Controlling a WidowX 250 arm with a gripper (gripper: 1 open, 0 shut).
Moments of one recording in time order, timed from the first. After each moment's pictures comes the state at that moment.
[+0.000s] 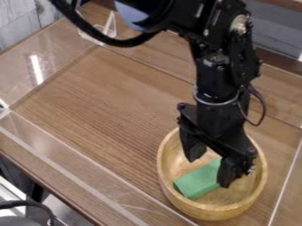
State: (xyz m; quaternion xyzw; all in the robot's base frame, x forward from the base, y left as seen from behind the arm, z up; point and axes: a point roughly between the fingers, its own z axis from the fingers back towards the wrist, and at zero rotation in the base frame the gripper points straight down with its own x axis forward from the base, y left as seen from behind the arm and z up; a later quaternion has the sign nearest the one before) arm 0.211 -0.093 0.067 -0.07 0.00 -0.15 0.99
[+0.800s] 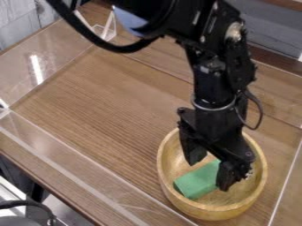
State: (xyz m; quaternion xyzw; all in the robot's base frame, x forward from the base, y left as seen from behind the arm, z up) arm 0.213 -0.093 0.060 -0.08 -0.01 -0.16 0.98
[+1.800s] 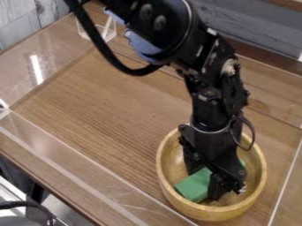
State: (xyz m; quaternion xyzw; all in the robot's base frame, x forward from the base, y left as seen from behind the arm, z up) arm 0.215 -0.093 0.026 -0.07 -0.01 -0.17 0.98
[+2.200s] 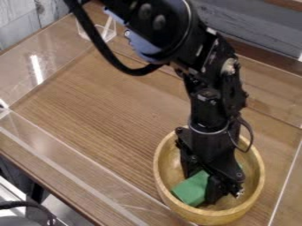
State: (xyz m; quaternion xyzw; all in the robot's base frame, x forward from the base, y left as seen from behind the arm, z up) arm 0.208 -0.092 0.027 -0.07 0.02 -0.17 0.98
